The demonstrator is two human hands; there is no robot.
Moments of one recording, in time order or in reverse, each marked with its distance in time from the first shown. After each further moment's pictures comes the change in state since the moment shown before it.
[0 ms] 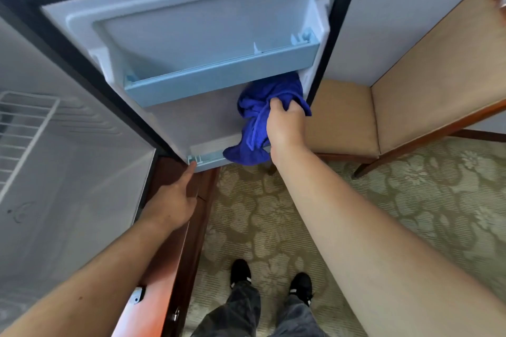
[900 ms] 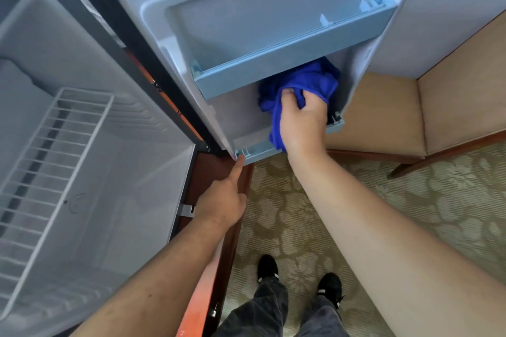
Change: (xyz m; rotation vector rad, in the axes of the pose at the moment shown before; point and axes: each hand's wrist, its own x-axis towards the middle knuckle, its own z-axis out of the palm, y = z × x) left_hand 0.006 0.004 0.003 0.022 0.022 0.033; right_hand -0.027 0.009 0.063 -0.032 0.002 -0.353
